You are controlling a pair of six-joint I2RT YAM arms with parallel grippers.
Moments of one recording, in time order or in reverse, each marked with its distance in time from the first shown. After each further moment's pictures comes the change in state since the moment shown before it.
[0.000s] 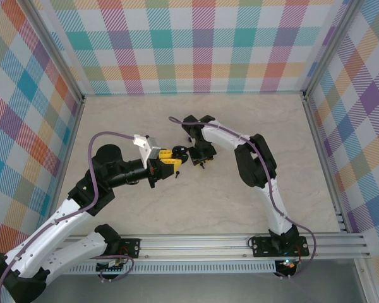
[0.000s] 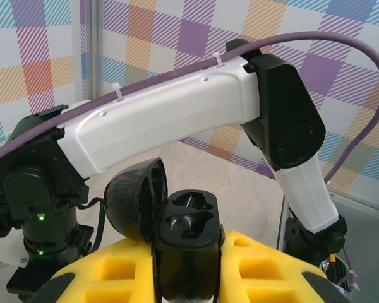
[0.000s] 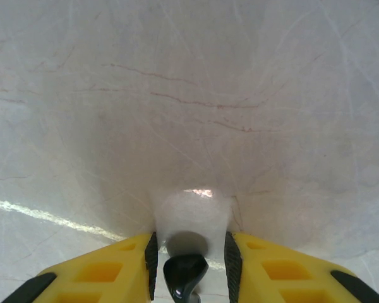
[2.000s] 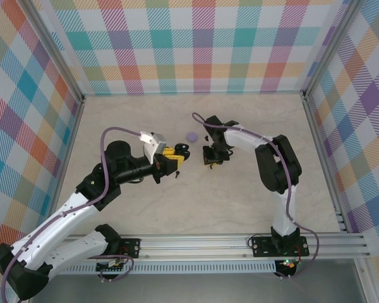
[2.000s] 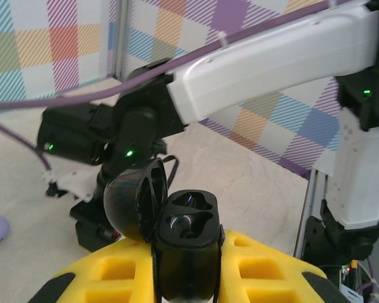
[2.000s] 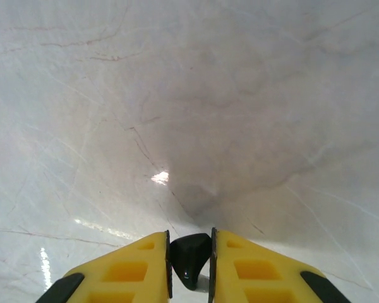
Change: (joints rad) left arm 0.000 0.083 -0.002 -0.005 -0.087 -0.043; right arm -0.134 -0.274 -0.428 0.314 -0.188 0.121
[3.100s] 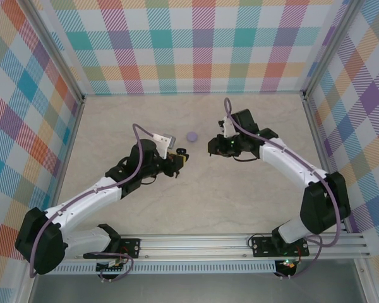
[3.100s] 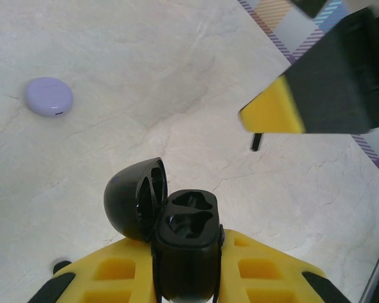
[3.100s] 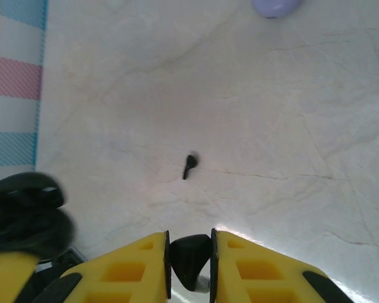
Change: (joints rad) left arm 0.045 0.280 -0.117 0.126 -0.191 -0.216; right arm -0.068 -0.554 -0.298 0.265 -0.292 0.109
